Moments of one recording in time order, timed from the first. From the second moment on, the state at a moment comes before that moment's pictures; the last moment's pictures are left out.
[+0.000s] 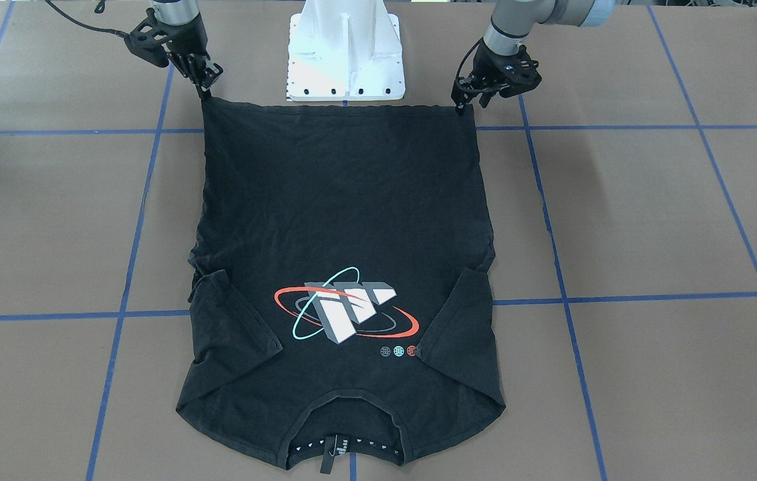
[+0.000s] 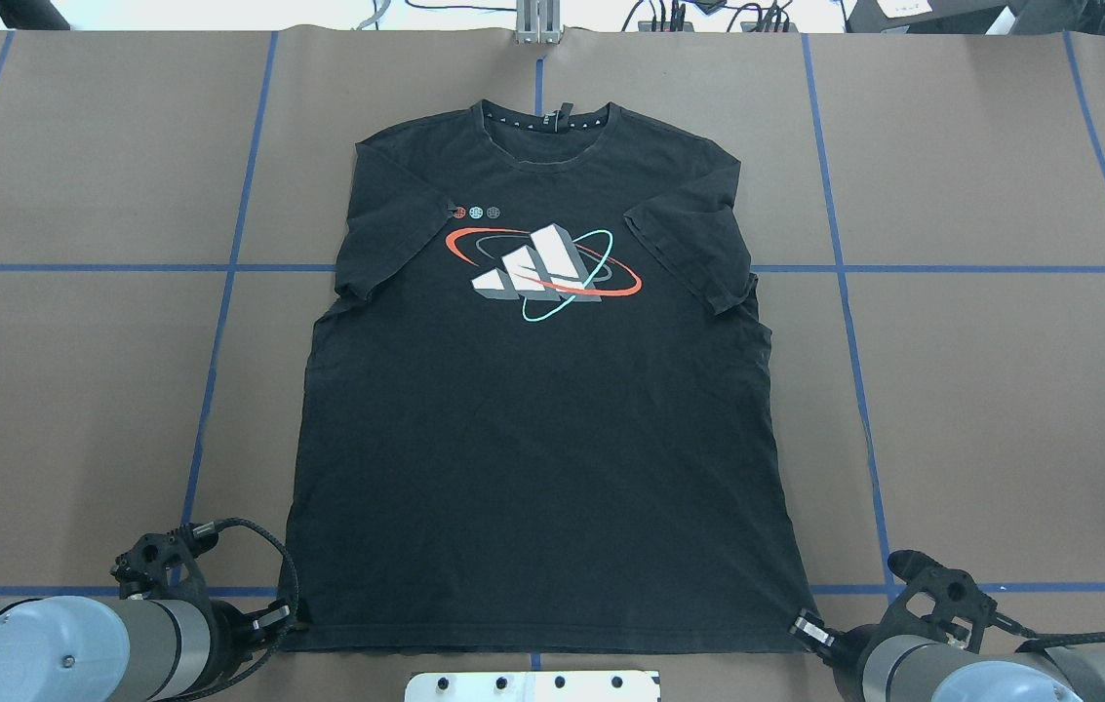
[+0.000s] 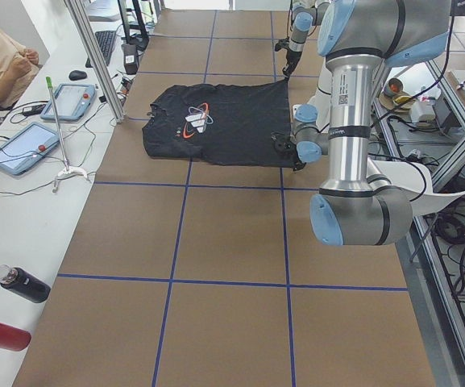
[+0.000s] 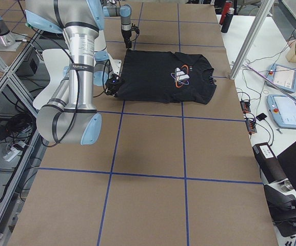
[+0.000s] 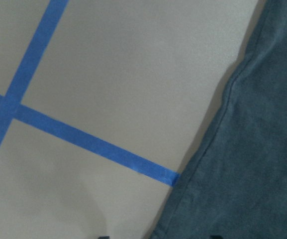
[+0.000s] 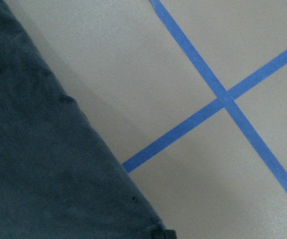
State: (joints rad) left arm -0.08 -1.53 -2.08 -2.02 -1.61 -1.95; right arm -0.03 -1.69 2.26 -1.39 1.43 2.22
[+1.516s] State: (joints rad) left arm -0.08 -1.43 -2.32 -2.00 -1.67 -1.97; right arm -0.02 -1.75 2.38 -1.39 1.48 2.22
